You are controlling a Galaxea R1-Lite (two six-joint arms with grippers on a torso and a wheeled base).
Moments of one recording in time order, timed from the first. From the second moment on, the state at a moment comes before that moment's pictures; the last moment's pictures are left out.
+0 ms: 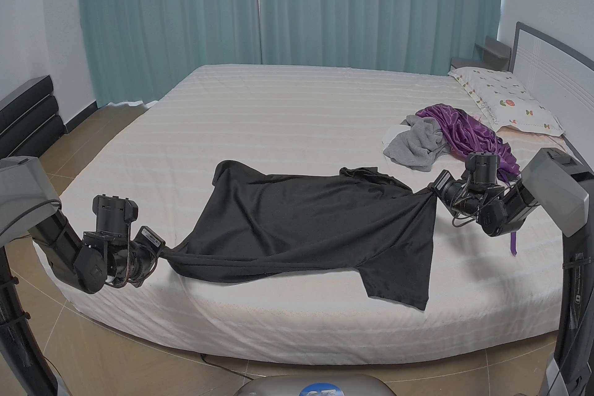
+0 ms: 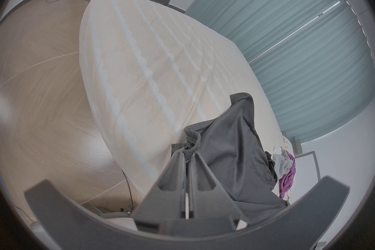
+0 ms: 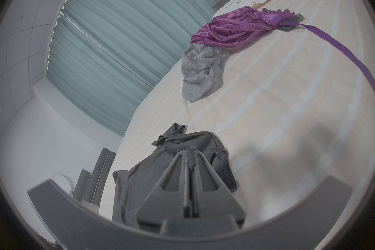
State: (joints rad) left arm -0.09 2.04 -0.61 -0.71 0.07 -1.05; right arm 0.07 2.43 -1.26 -0.77 0.13 0.80
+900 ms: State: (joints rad) left arm -0.10 2.09 -0.63 -0.71 0.07 -1.05; right arm 0.04 2.37 -0.93 -0.92 0.24 0.79
